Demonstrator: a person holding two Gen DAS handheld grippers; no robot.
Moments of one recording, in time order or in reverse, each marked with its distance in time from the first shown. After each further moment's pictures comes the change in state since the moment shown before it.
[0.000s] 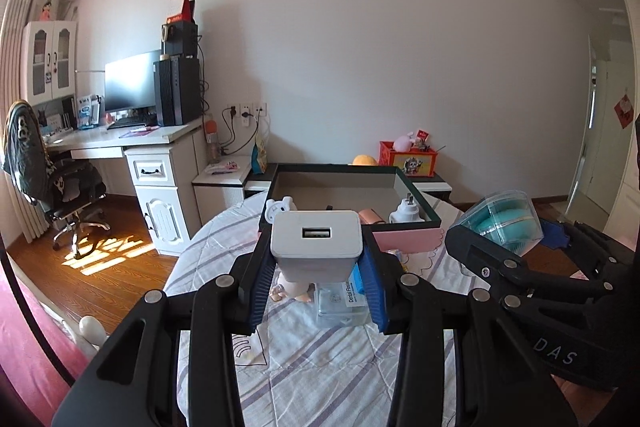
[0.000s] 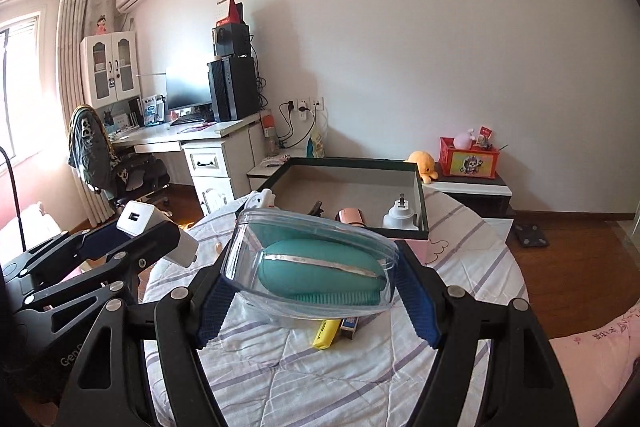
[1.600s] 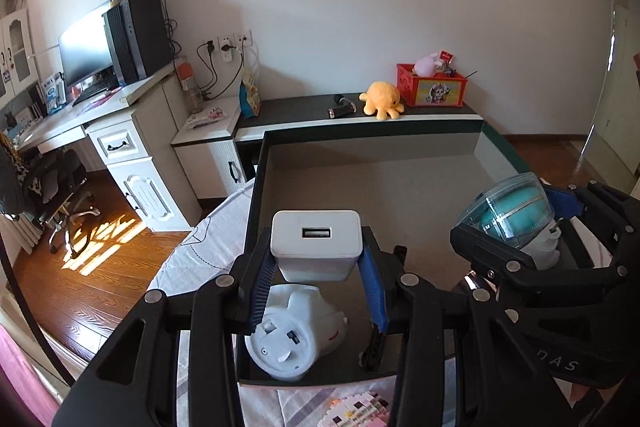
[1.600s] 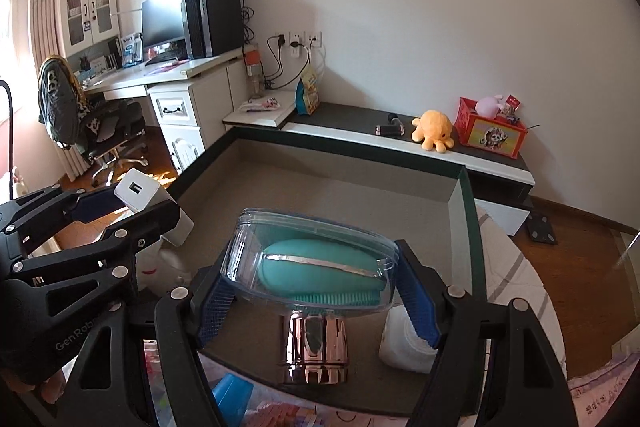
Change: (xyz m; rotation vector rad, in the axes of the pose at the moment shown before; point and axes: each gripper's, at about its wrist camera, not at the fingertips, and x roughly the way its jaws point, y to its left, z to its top) left arm 0.303 0.021 0.043 0.096 0.327 0.014; right arm 0.276 -0.050 0.045 -0.070 0.298 -0.015
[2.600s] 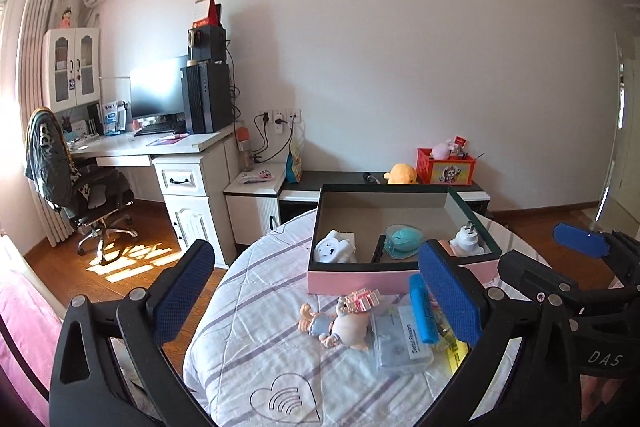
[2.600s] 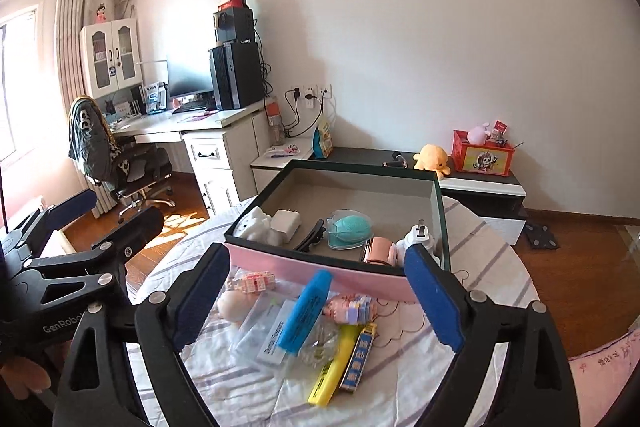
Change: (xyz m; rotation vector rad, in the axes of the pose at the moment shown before) left arm -0.241 0.012 -0.094 -0.112 -0.335 0.102; right arm -0.208 0.046 -0.077 0.058 -0.237 0.049
